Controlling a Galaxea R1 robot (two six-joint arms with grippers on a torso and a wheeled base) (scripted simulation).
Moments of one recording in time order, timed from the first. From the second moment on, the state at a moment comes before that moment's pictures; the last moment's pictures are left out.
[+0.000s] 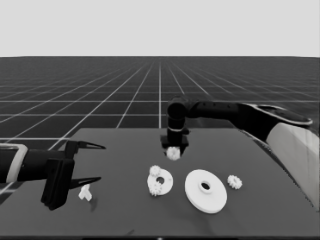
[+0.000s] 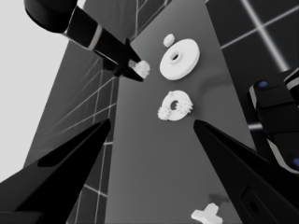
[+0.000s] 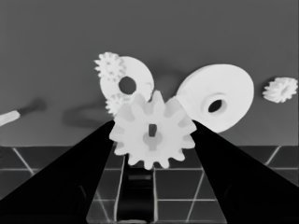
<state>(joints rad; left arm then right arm) -0.34 1.75 -0.42 0.31 0.68 0.35 0.22 2.89 -1.53 0.03 -1.58 1.36</state>
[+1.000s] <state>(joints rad) -0.34 1.75 -0.42 0.31 0.68 0.35 -0.14 2.95 -1.68 -0.32 -1.47 1.28</state>
